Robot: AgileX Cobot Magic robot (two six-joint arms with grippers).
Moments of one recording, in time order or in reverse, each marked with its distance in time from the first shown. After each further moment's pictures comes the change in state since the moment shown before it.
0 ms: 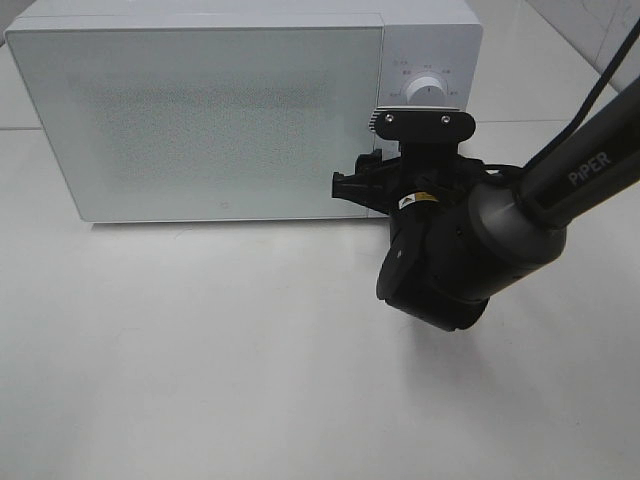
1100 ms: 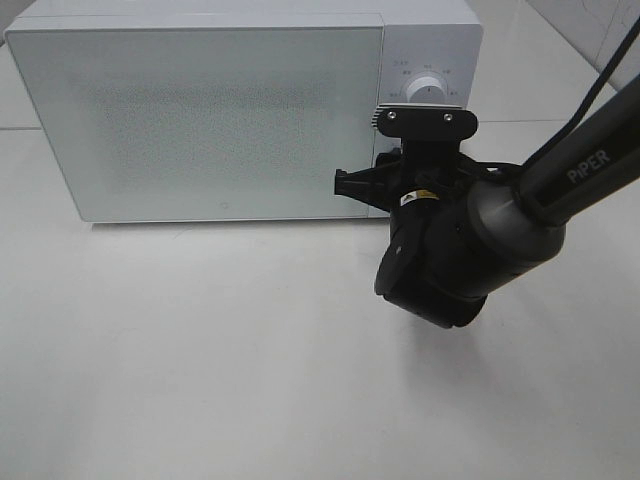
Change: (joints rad) left arm 0.000 0.000 0.000 0.000 0.000 0.000; right arm 0.001 0.000 -0.009 0.022 -0.001 -0.011
